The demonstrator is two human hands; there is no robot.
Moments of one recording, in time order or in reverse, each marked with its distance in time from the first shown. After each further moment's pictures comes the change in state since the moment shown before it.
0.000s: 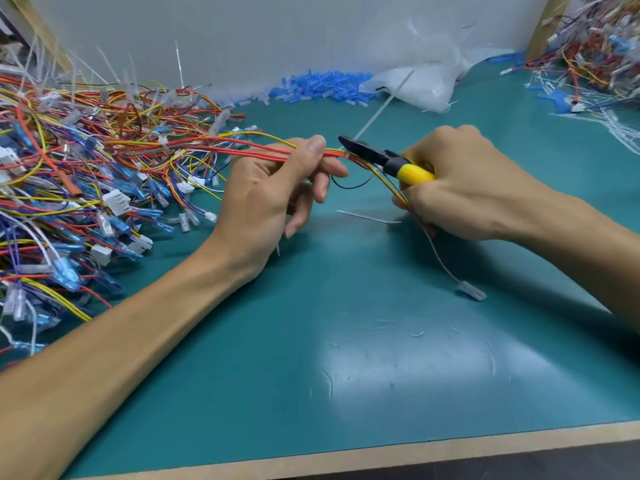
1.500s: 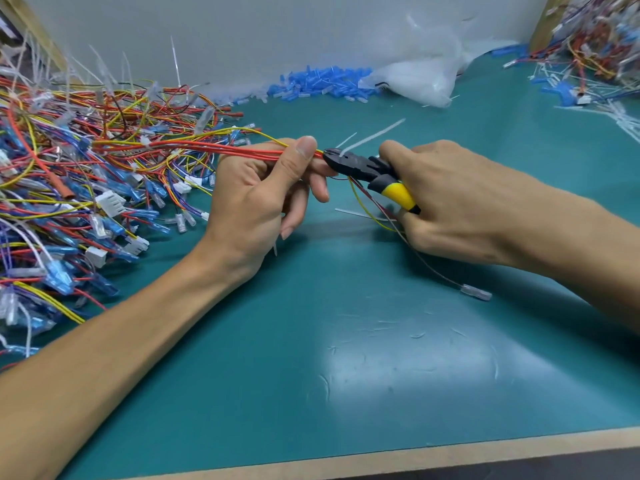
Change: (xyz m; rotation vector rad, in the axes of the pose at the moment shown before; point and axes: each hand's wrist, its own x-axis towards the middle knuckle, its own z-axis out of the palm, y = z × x) left_hand -0.002 0.000 0.001 0.032 0.052 0.082; right_hand -0.011 0.003 0.009 -0.199 -0.029 -0.341
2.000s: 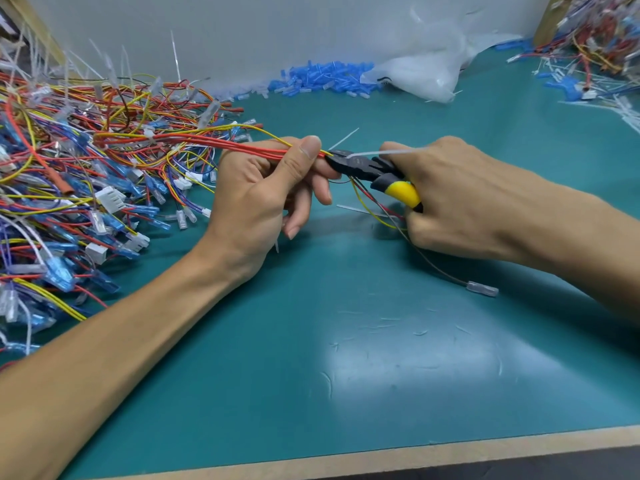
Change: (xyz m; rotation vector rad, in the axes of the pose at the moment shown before) left_hand 0.000 -0.005 -0.003 0.012 -0.028 -0.012; right_hand -0.001 -0.006 -0.005 0.086 -0.012 0.012
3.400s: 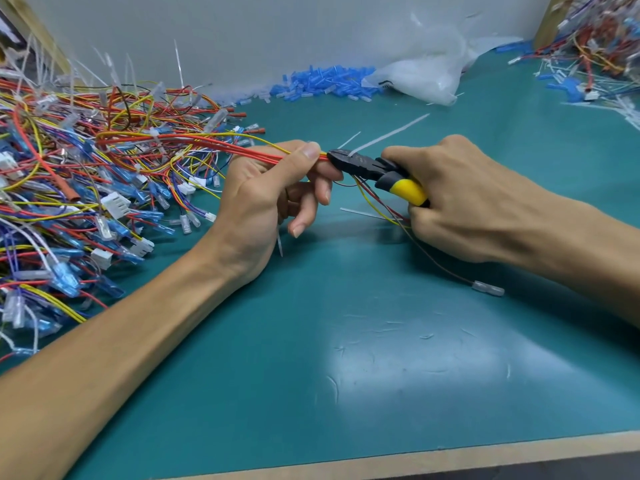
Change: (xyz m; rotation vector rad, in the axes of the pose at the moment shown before) left_hand 0.001 0.005 -0.001 -0.158 -0.059 -0.120; right_hand 0.002 0.003 0.007 0.072 0.089 0.032
